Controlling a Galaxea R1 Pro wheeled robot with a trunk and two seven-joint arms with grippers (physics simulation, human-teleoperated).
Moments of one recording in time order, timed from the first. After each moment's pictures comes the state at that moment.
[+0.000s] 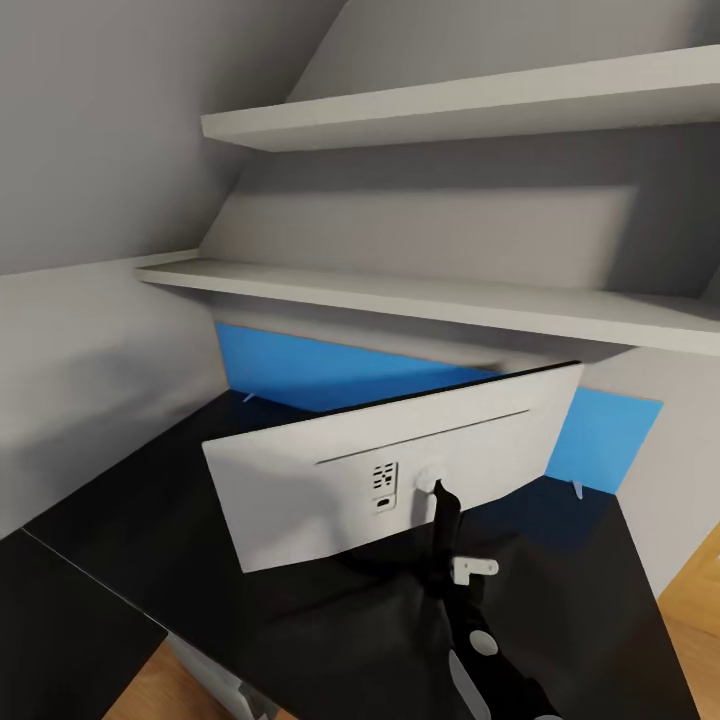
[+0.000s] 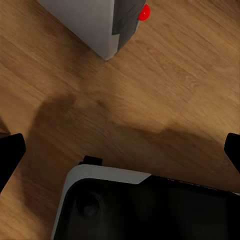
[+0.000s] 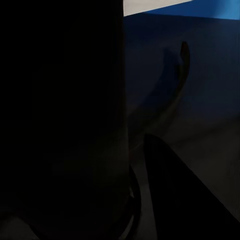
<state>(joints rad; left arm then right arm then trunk) -0.09 -0.01 -0.91 -0.03 1.16 -0.57 -0.07 -0.47 0.11 0.09 -0.49 -0.06 -0.34 -0.18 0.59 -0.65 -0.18</state>
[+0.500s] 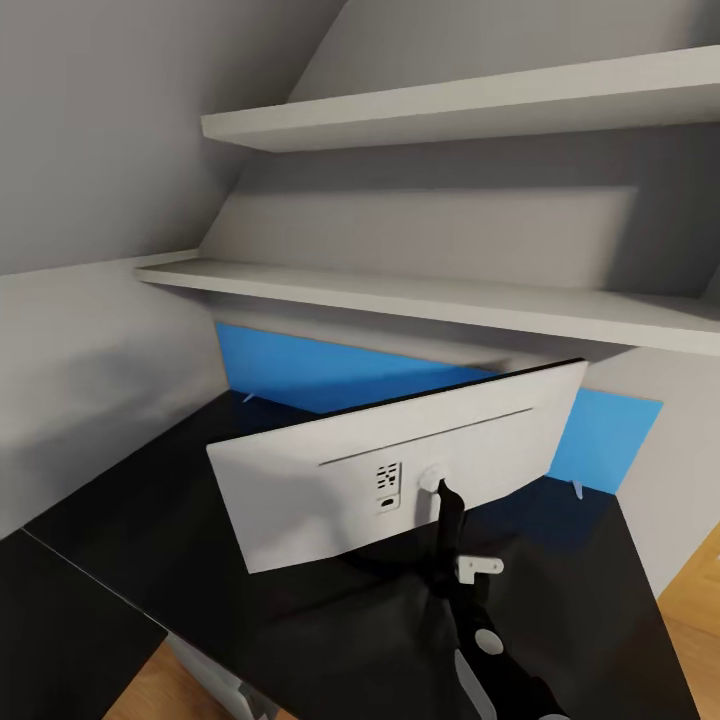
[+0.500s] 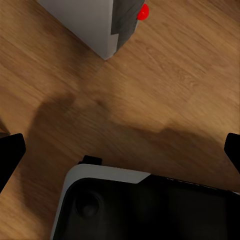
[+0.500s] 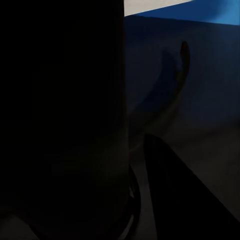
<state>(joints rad) -0.09 -0.01 -0.91 -0.03 1.16 -0.57 -0.07 -0.47 0.10 0.08 -0.49 -0.04 -0.33 -0.18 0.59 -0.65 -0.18</state>
